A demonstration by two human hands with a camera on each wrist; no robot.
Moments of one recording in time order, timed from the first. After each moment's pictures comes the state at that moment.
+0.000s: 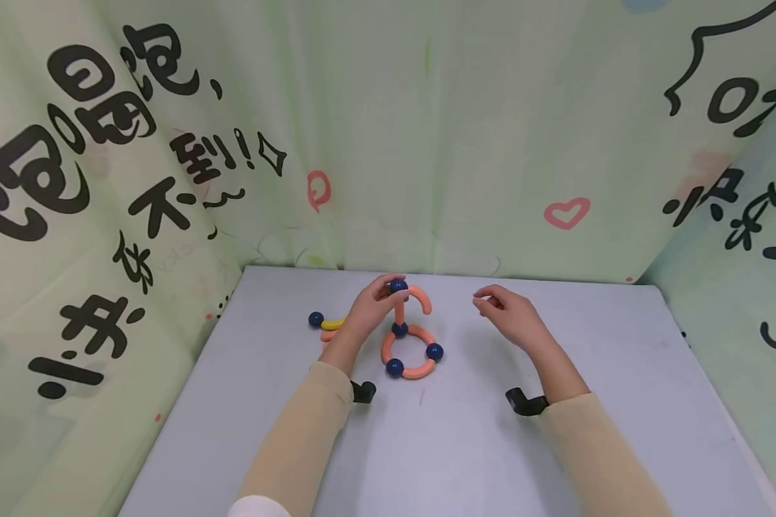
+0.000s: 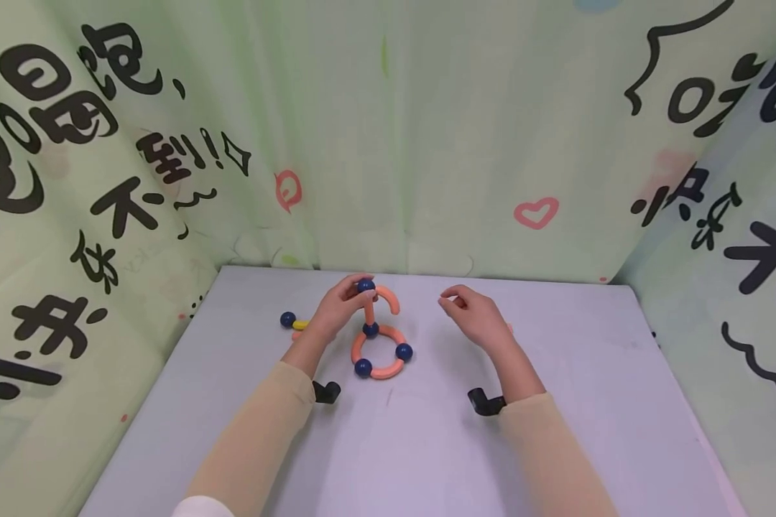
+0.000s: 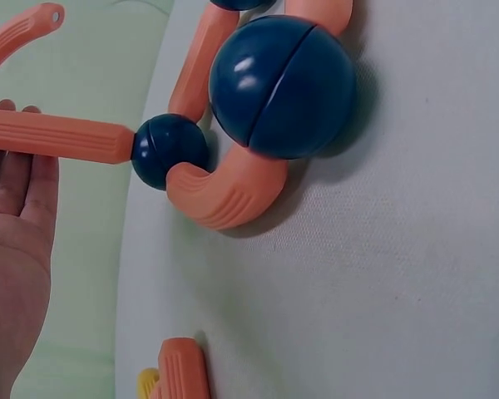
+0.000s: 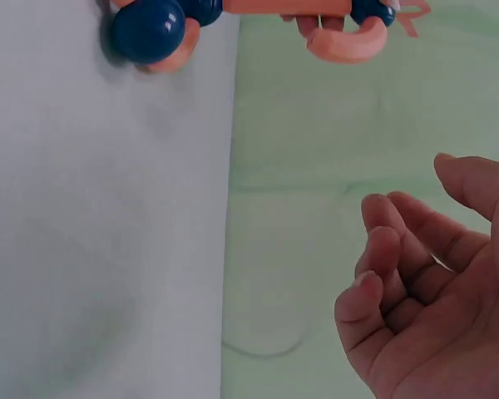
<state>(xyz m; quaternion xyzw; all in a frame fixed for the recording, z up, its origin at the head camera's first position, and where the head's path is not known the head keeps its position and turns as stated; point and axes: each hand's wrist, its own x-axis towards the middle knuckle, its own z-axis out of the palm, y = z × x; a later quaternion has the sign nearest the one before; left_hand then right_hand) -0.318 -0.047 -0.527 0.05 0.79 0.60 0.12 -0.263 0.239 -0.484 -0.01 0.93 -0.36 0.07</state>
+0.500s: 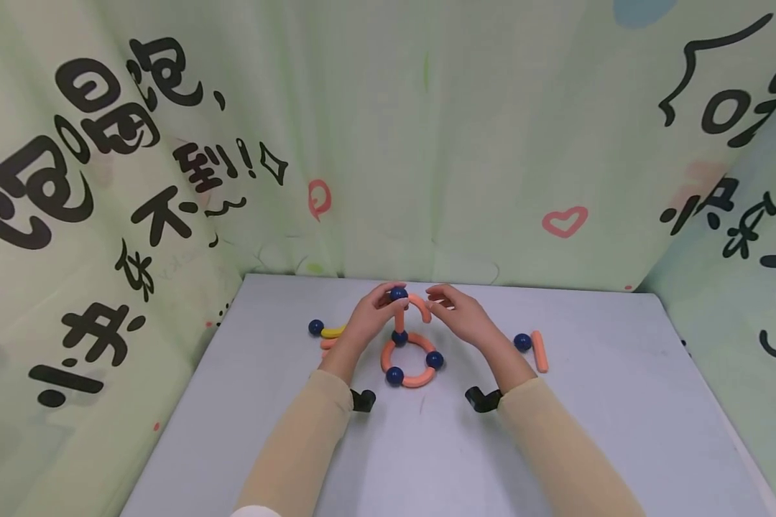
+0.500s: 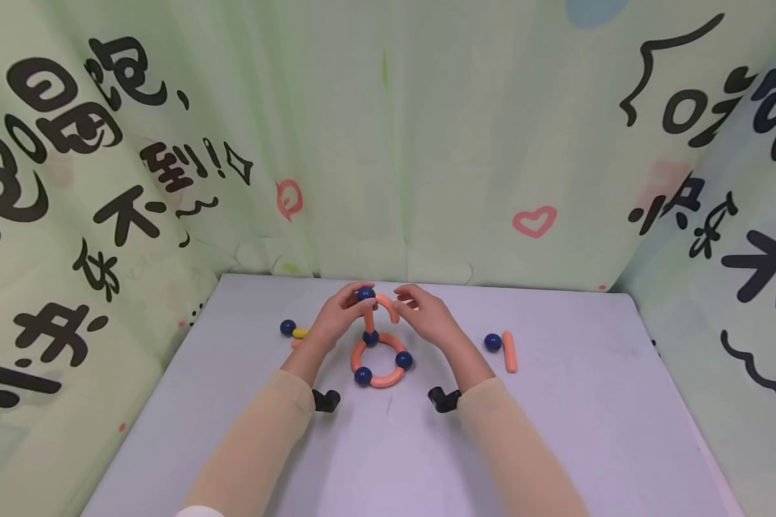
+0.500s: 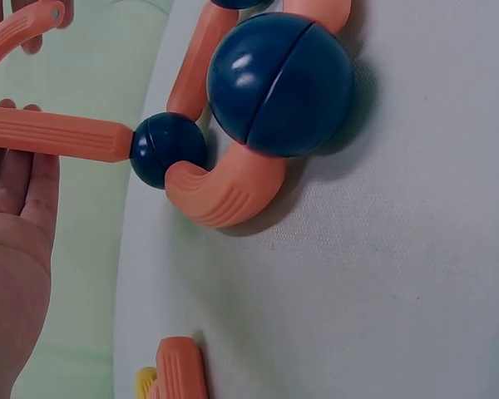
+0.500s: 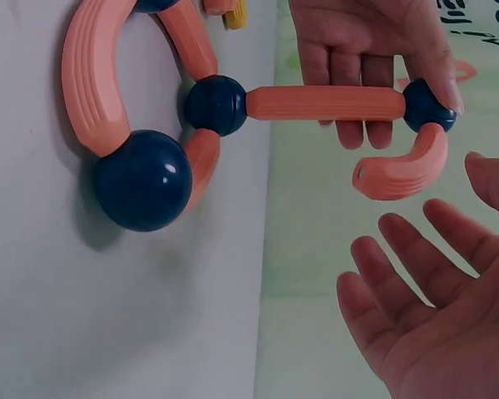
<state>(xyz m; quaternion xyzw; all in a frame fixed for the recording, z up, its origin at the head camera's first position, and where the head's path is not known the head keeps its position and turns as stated) -0.318 -0.048 -0.531 0.07 0.78 0.61 0.12 -0.290 0.168 -0.488 -0.06 0.91 -0.41 0.10</state>
